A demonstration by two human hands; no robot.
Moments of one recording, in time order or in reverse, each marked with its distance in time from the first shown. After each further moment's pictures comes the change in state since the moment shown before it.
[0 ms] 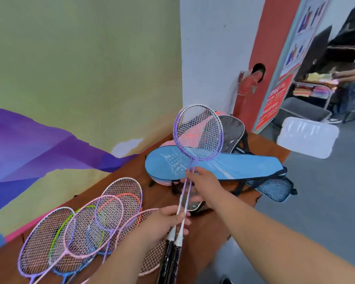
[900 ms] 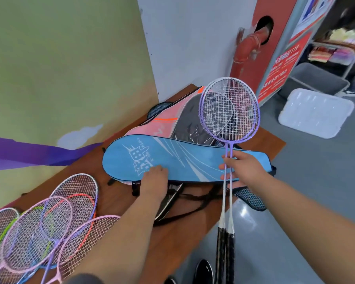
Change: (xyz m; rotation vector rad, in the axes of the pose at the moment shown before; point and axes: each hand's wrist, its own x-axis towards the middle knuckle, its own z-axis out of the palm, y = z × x) left_hand 0.251 0.046 0.058 1.621 0.489 0.097; right_hand 0.114 -0.036 -0.253 -0.209 0.142 0.099
